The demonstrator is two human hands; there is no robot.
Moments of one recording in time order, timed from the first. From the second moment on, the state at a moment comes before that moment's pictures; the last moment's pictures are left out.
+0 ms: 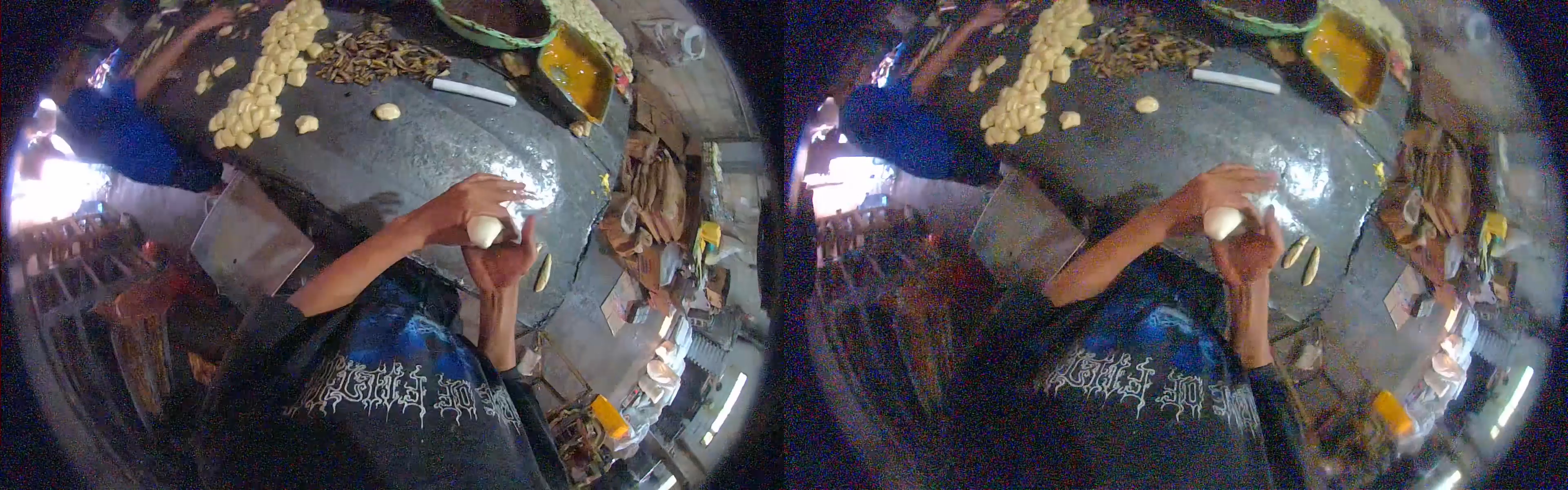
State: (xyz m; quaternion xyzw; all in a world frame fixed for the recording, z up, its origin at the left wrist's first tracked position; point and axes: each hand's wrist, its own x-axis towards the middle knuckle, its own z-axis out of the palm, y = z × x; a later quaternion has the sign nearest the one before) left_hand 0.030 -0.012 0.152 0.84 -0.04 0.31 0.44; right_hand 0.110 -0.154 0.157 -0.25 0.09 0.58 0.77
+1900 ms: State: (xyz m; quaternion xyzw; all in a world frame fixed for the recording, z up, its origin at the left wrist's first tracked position) left_hand -0.060 0.190 0.096 0.67 0.38 0.28 0.58; right_hand 0.318 0.256 0.193 -0.42 -0.18 0.63 0.63
